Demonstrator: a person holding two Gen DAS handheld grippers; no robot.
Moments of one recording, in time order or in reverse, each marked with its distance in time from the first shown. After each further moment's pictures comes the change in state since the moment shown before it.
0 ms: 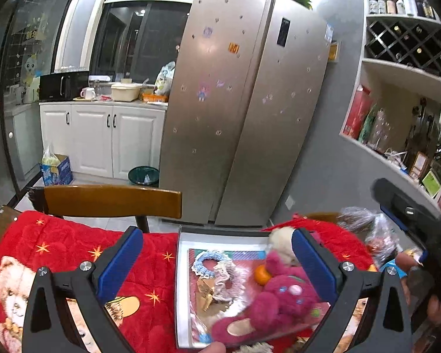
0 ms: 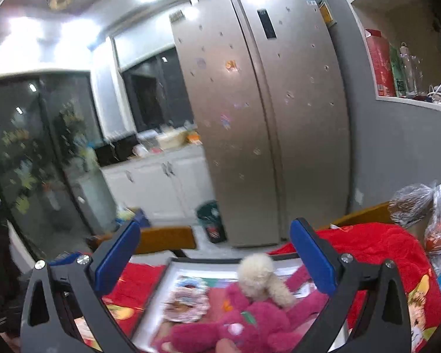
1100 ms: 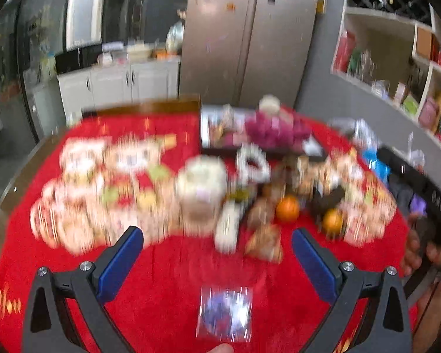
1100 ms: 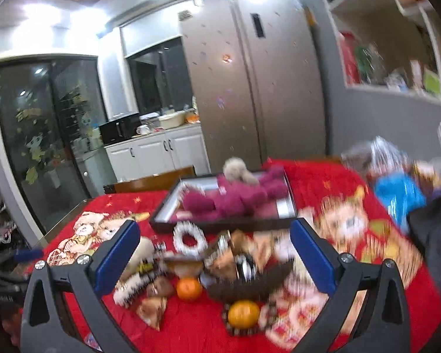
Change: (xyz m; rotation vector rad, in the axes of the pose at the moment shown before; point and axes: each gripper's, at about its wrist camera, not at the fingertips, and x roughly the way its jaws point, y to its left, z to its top) left arm -0.185 -0.014 -0.197 0.060 0.244 0.077; right arm -0.219 0.011 -0.147 -0.055 0.123 -0.114
